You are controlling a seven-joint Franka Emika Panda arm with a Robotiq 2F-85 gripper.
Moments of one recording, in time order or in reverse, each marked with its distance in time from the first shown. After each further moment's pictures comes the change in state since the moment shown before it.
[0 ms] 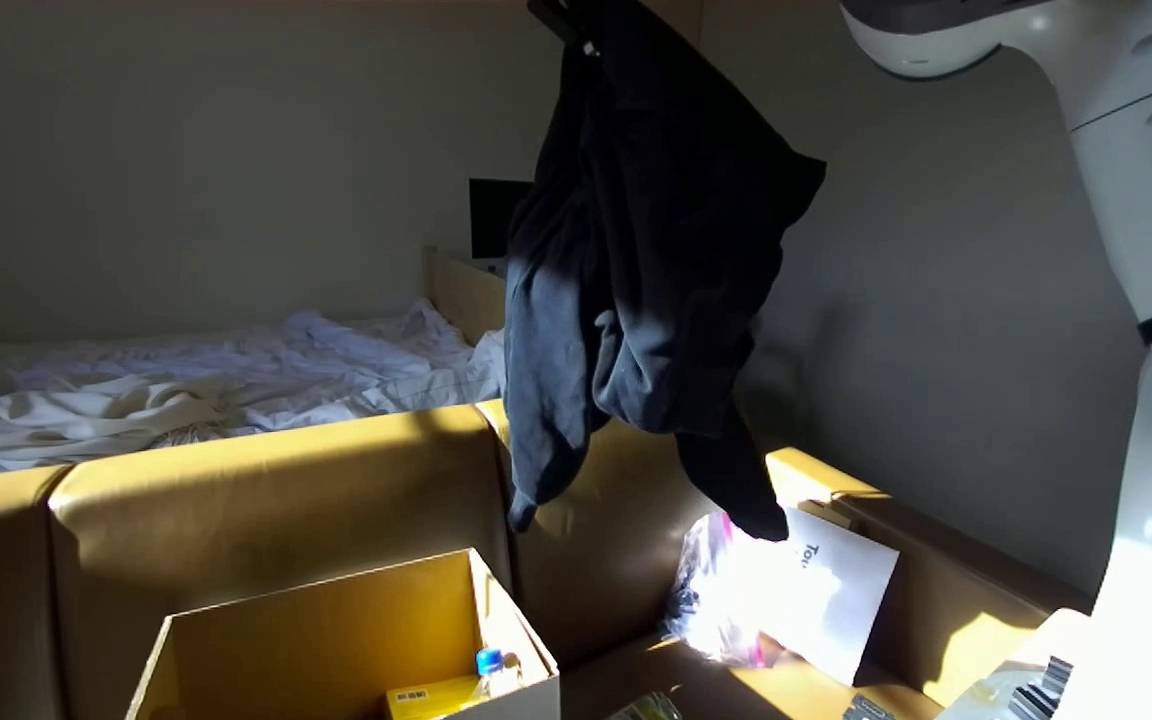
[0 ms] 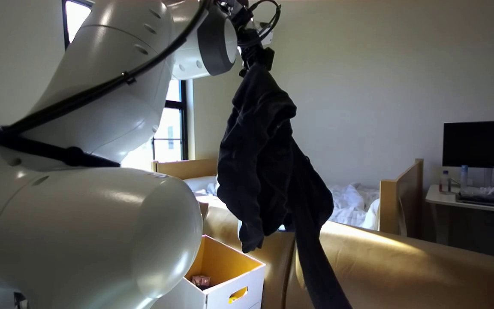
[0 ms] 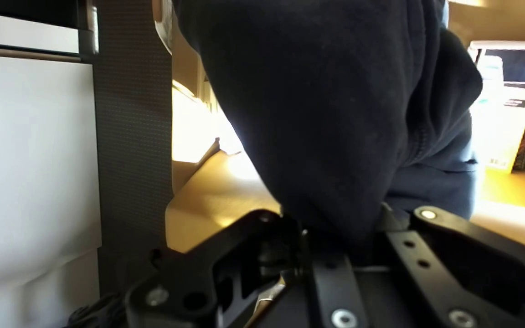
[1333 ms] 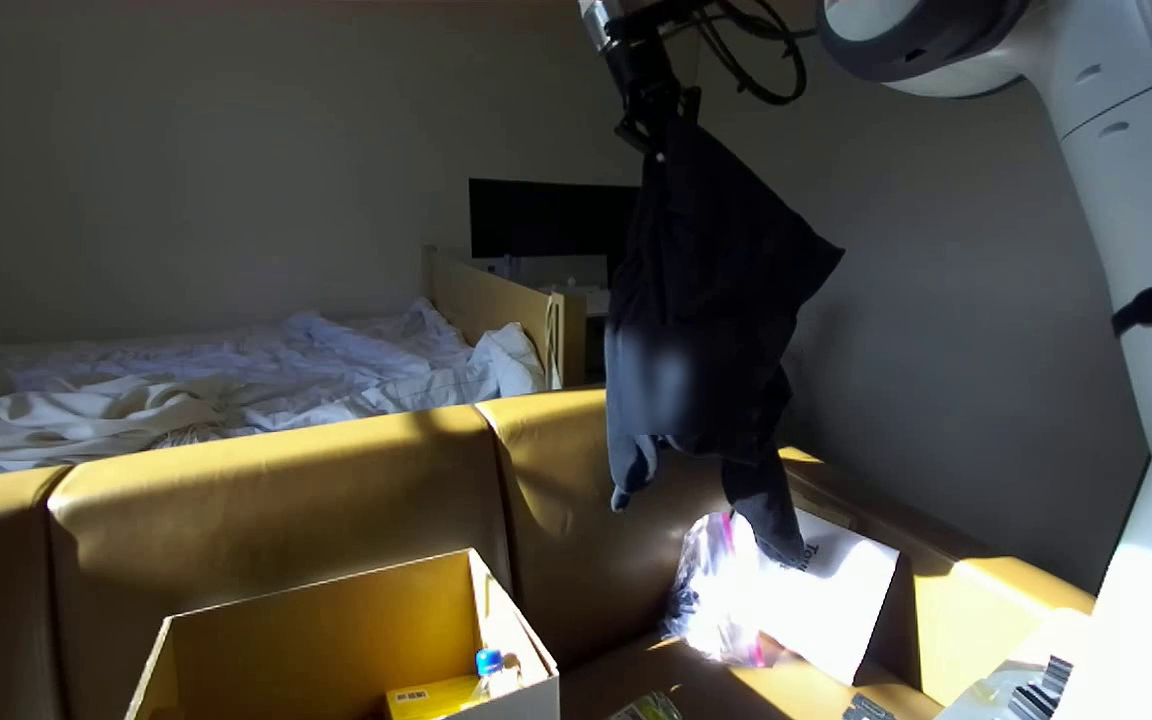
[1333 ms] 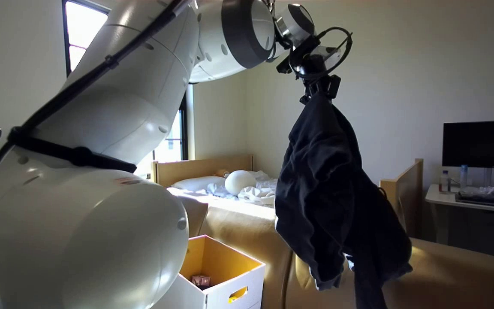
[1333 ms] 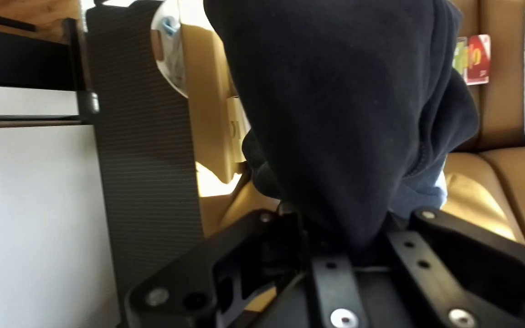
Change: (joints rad) arm -0.301 0.025 -0.078 -0.239 0.112 0.244 -0.035
